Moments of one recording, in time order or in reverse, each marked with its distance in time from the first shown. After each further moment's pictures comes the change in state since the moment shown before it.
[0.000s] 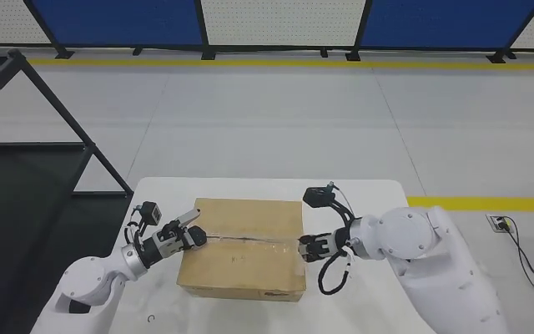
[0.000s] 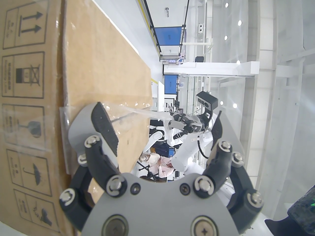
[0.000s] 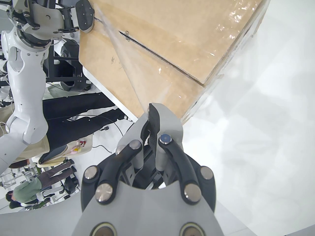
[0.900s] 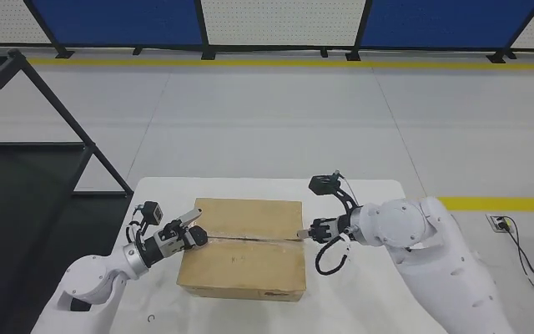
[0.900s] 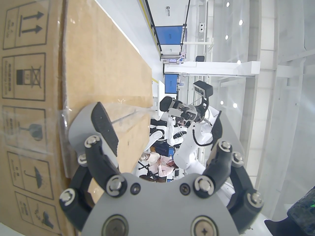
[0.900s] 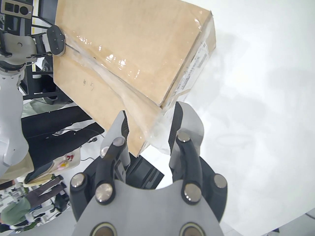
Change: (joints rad) left arm -0.014 0.002 0.017 0.014 -0.003 0.001 -0.003; right arm 0.036 0.021 -0.026 0.046 -0.090 -0.071 -0.129
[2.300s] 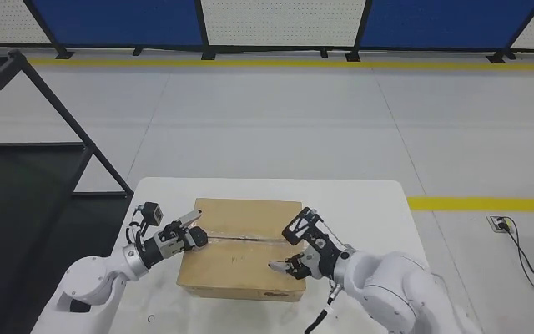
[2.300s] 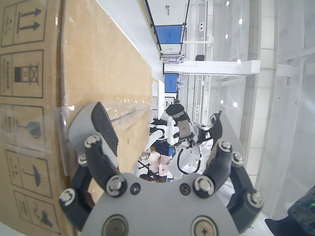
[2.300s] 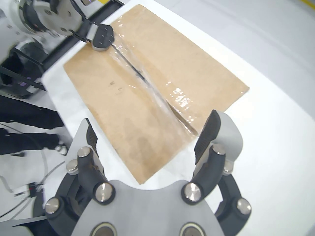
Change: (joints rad) left arm 0.007 0.006 0.002 -0.007 -0.005 -0.006 0.001; right arm -0.286 0.040 -0.085 -0.342 -0.479 -0.310 -0.375
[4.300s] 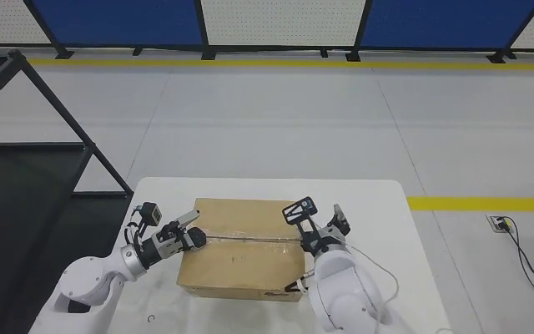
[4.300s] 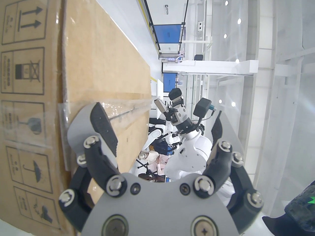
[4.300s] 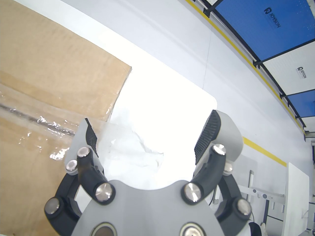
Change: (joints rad) left arm 0.003 0.008 -0.004 0.002 -0.019 -0.003 -0.008; right arm 0.036 -0.192 -0.118 0.163 -0.749 0.387 0.186
